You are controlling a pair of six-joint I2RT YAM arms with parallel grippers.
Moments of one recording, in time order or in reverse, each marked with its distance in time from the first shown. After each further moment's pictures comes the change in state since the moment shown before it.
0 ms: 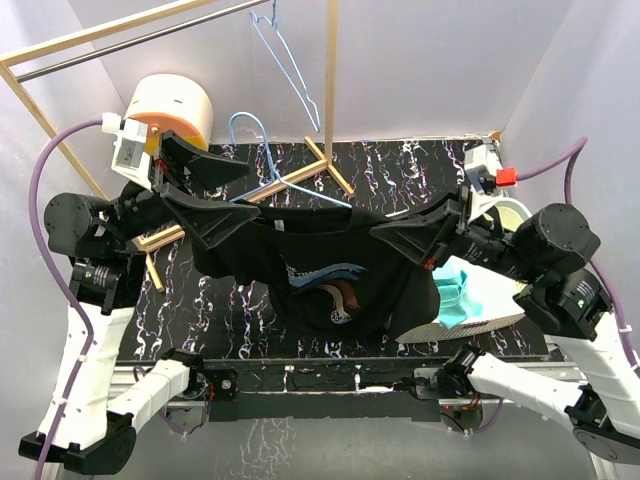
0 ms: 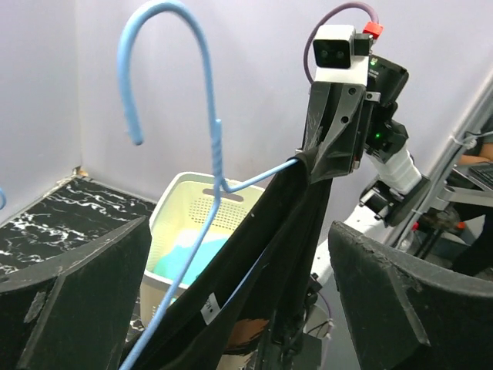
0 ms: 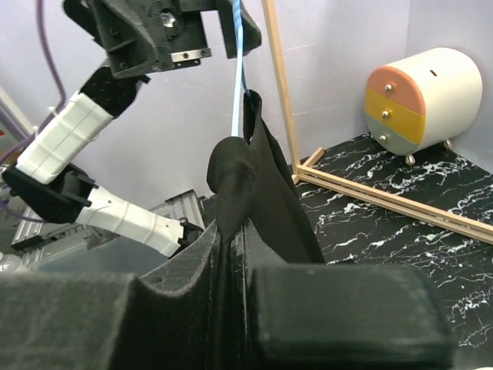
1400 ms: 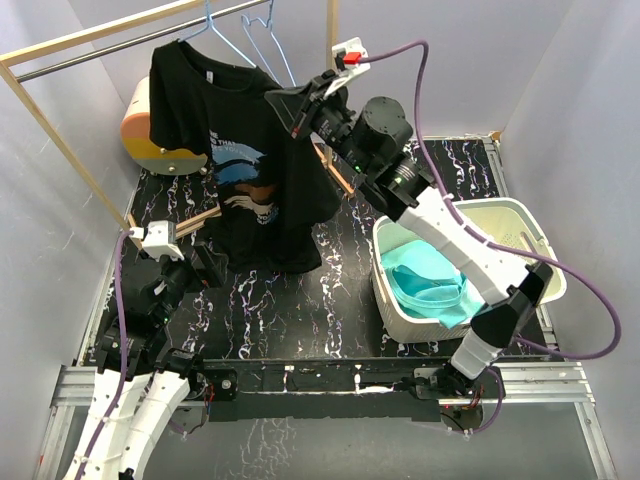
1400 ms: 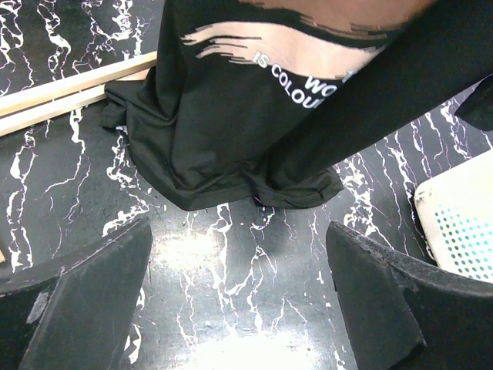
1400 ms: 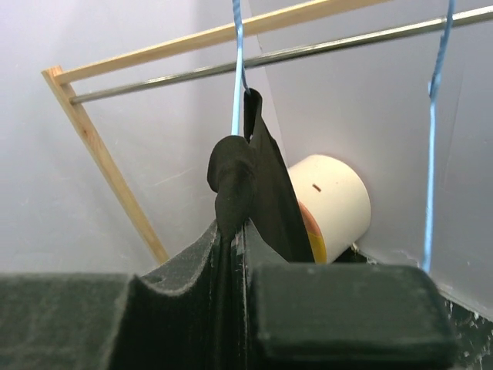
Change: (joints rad) left arm 0.000 -0.487 -0.659 -0.676 -0.967 0.352; right arm 0.000 0.855 0.514 0.505 0.372 -0.019
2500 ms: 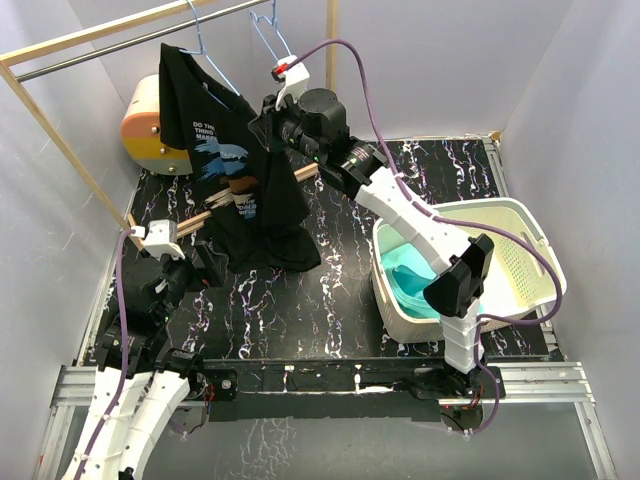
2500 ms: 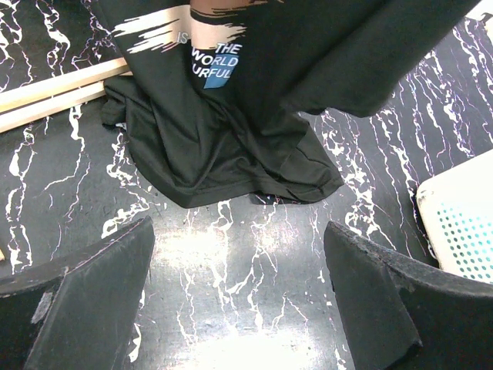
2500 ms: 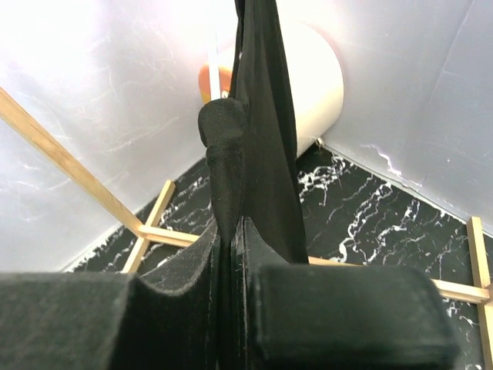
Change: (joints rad) left arm 0.000 0.012 0.000 0.000 0.001 -0.001; right arm 0.000 0.312 0.317 -0.415 0.004 -0.102
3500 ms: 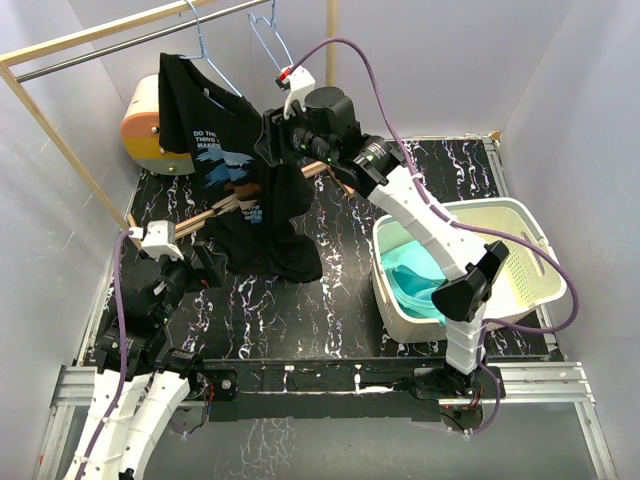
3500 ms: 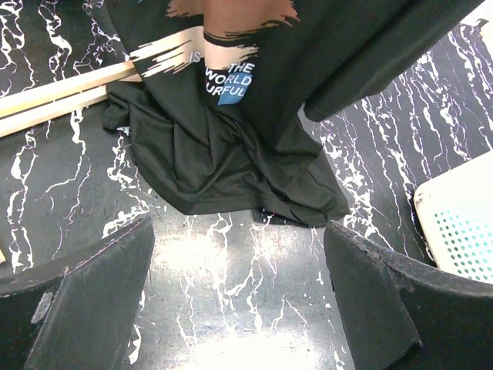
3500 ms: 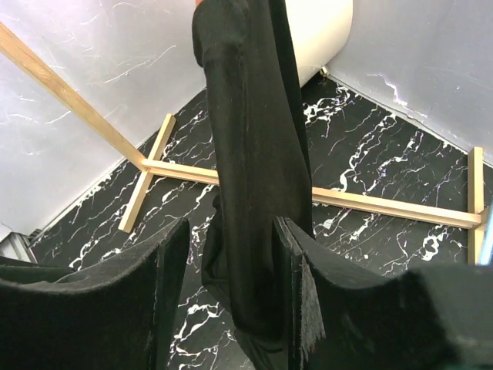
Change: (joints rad) left arm 0.002 -0.014 0.006 0.000 -0.002 0.000; right arm 0.000 -0.097 -0.016 -0.237 -0.040 0.013
